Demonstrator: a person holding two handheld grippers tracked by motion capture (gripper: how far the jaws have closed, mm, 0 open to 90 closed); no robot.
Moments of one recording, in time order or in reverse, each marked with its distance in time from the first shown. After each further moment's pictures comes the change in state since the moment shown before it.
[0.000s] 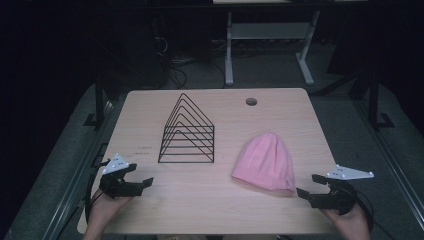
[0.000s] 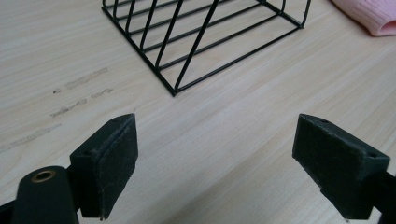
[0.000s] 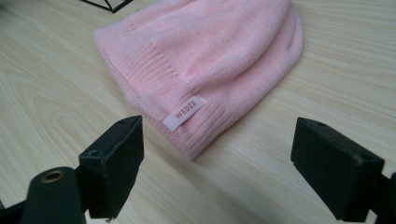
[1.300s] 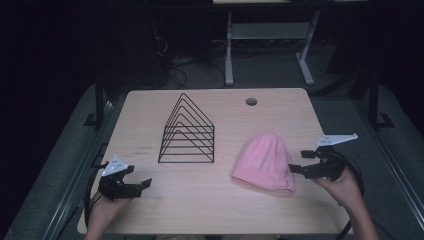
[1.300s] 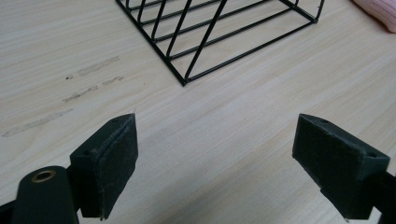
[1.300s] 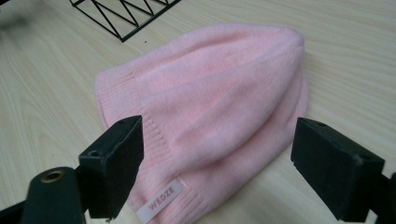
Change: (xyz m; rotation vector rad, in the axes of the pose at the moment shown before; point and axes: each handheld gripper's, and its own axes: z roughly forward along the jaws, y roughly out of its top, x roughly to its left) left arm -0.001 -0.007 -0.001 0.021 0.038 -0.029; right arm -0.031 0.075 0.029 0.084 0.129 -0.044
